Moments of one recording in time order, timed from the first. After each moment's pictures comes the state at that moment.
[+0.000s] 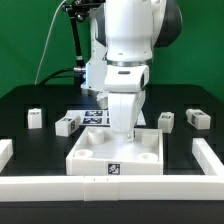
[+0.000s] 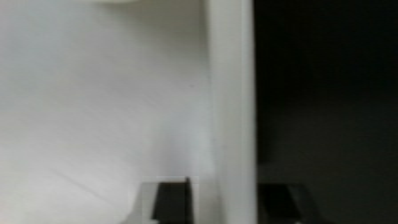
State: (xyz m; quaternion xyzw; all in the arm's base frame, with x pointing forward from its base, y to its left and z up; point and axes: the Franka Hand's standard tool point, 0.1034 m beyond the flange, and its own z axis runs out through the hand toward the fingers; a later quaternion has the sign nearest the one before) arm 0.461 0.034 0.010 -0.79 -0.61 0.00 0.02
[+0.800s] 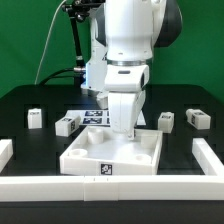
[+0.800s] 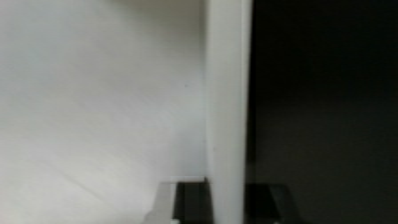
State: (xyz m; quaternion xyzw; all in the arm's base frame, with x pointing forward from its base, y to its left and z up) arm 0.462 0.034 0.011 -0.79 -0.62 0.00 0.02
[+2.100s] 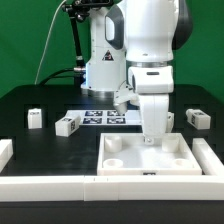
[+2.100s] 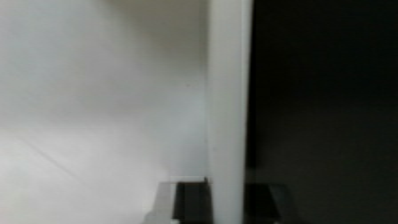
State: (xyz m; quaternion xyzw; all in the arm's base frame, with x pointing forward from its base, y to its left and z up) arm 0.494 0.075 0.010 -0.71 -0.70 -0.01 0.00
